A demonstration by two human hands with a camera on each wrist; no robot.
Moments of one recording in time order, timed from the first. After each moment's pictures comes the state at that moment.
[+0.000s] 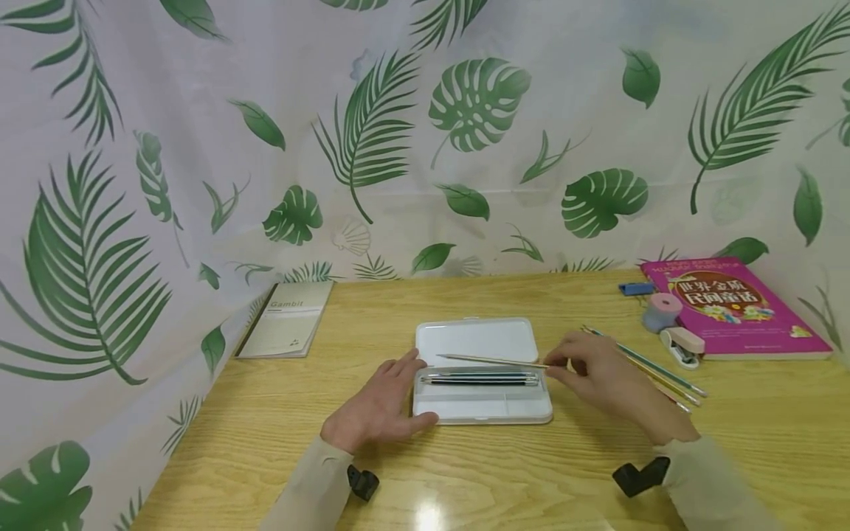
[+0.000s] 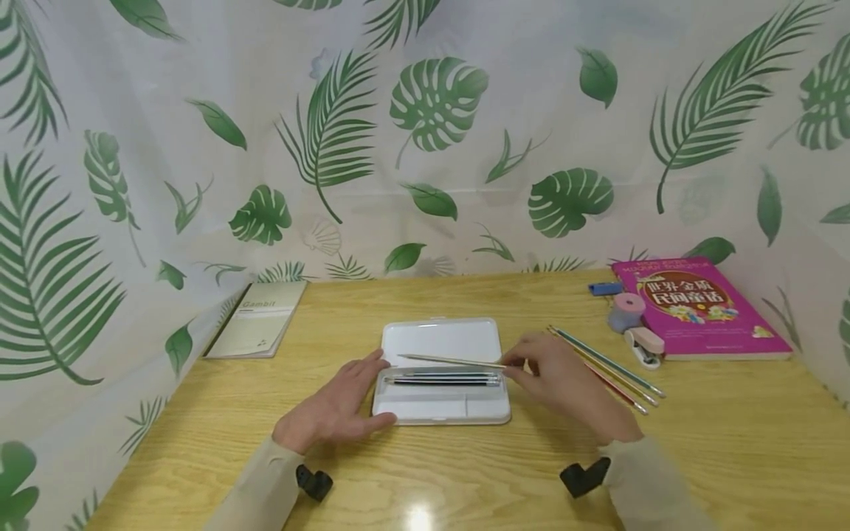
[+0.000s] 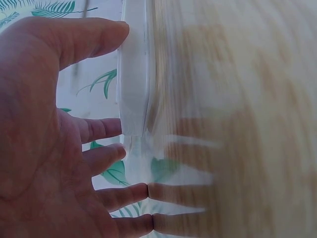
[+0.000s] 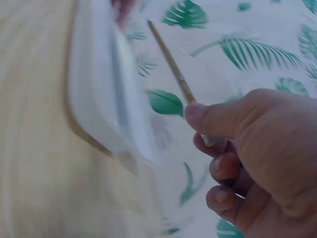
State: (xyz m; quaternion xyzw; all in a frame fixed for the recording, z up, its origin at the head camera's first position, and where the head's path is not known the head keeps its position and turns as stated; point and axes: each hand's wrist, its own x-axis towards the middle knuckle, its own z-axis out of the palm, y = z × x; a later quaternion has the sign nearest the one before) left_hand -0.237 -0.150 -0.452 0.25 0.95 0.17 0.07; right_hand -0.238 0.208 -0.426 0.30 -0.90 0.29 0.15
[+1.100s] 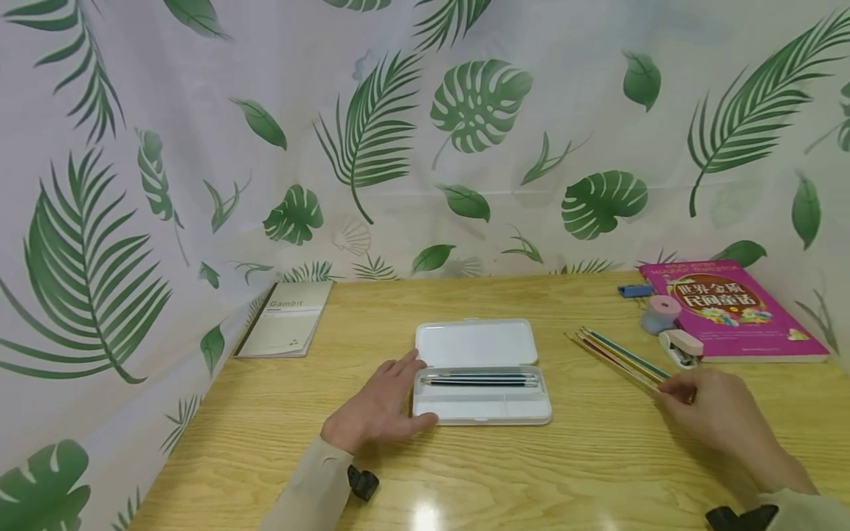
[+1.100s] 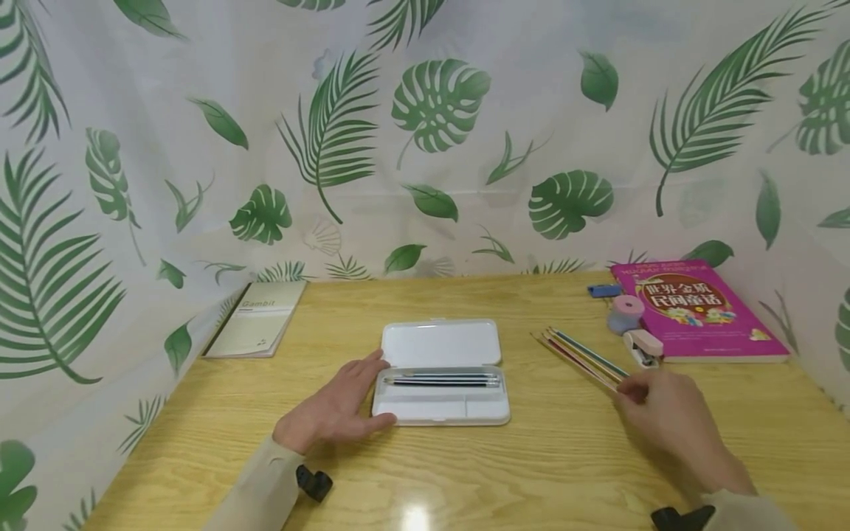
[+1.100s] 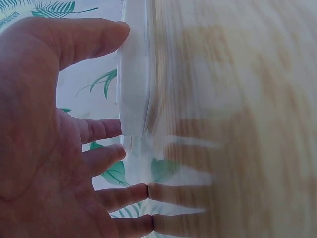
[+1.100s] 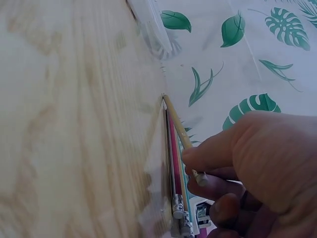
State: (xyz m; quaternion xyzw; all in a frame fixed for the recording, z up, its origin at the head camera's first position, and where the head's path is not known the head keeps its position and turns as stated) left_hand -0.237 -0.149 -0.451 0.25 0.95 0.17 0.07; right_hand -0.202 0.319 -0.446 0.05 -0.97 0.22 0.06
